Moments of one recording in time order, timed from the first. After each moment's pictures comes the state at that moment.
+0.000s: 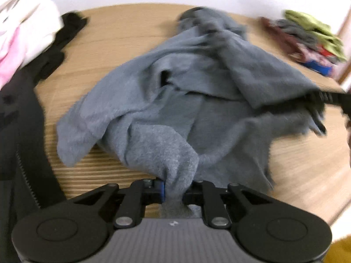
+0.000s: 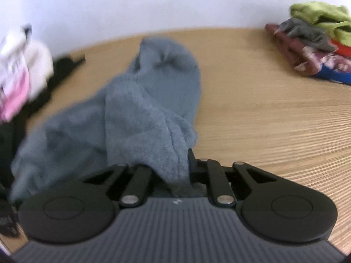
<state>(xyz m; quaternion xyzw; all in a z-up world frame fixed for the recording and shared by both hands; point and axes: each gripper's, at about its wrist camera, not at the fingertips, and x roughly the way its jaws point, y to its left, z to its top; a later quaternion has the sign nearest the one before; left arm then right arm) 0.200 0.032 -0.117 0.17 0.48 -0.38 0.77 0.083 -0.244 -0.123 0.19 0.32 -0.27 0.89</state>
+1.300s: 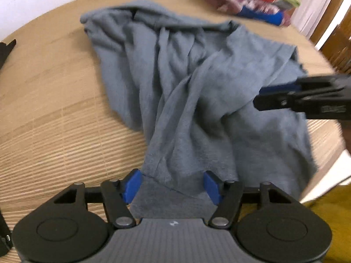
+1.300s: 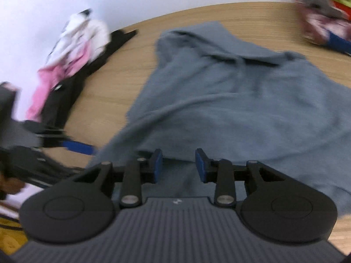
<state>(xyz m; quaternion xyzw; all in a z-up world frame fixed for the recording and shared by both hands) 0.065 -0.127 -0.106 0.26 0.50 -0.42 0.71 -0.061 -0.318 -0.115 0.22 0.38 -0.02 0.90</state>
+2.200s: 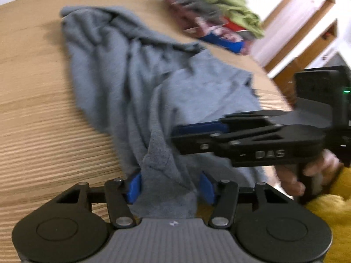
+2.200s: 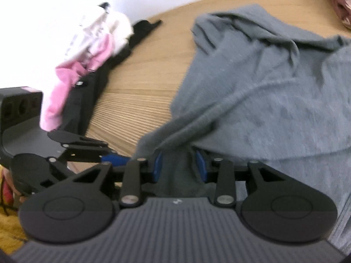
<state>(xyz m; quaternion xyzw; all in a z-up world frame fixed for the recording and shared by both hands) 0.081 -0.091 -0.098 0.11 0.51 -0.55 0.65 -0.026 -0.263 -0.121 0.27 0.38 0.02 0.89</state>
